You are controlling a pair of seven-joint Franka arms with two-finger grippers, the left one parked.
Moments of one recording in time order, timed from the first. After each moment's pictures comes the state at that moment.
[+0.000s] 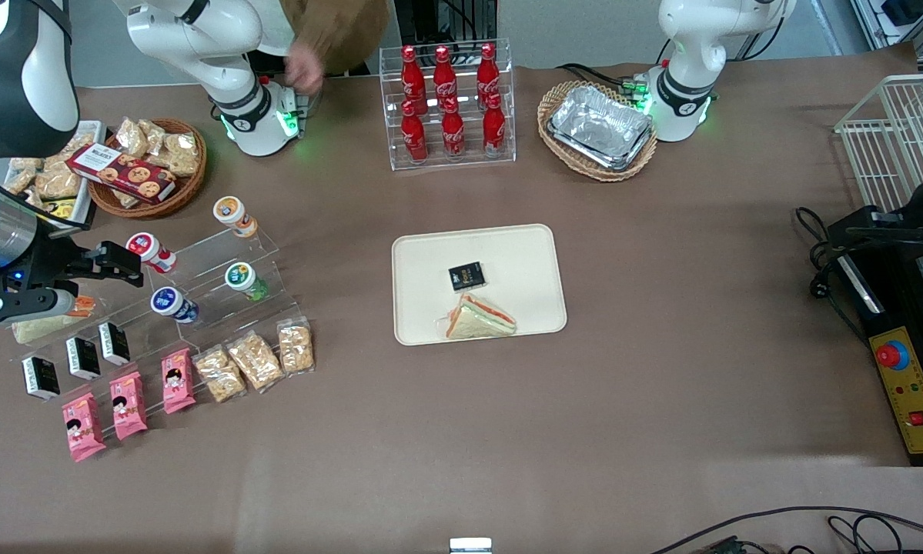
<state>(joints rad) 0.03 0.11 0.00 -1.55 -0.01 1.62 -0.10</state>
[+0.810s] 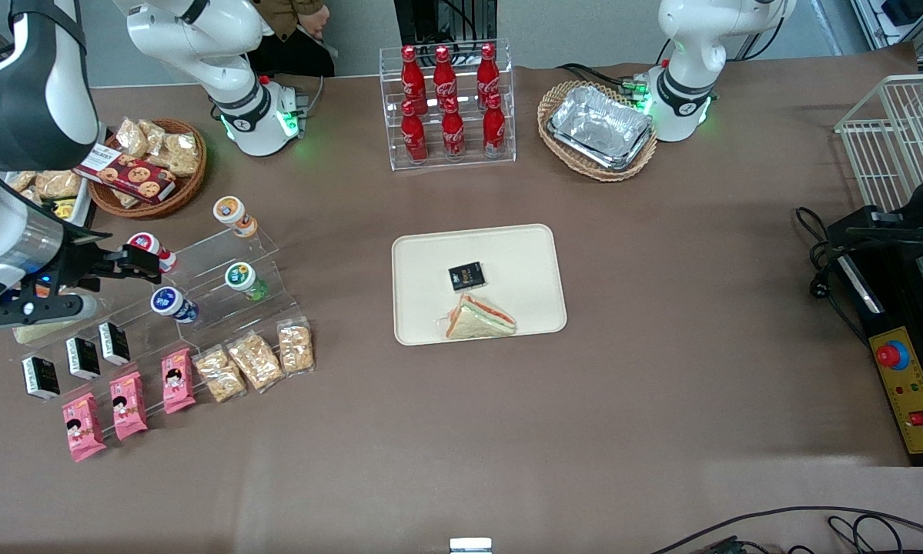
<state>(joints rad) 0.03 0.10 0.00 -1.62 0.00 1.62 -0.05</state>
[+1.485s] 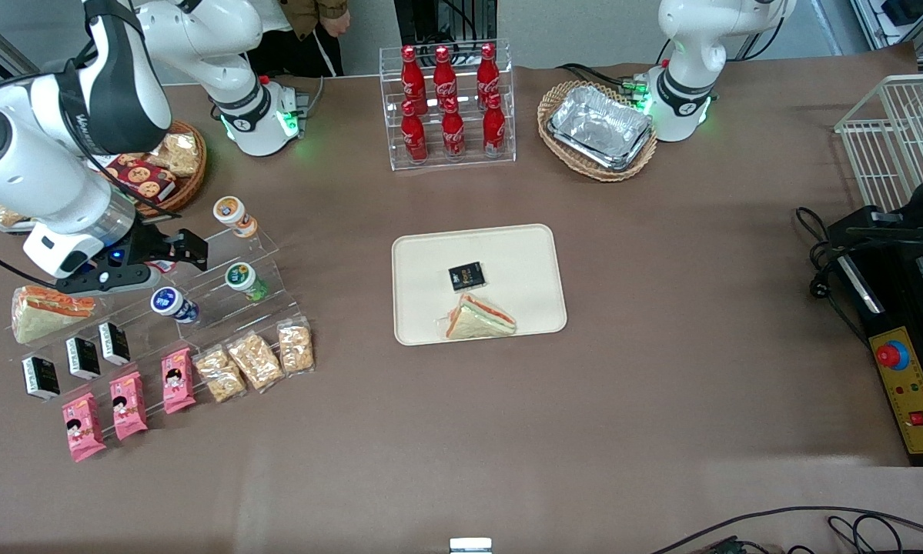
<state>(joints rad) 0.07 -0.10 0.01 -2.07 0.00 1.96 -0.02</state>
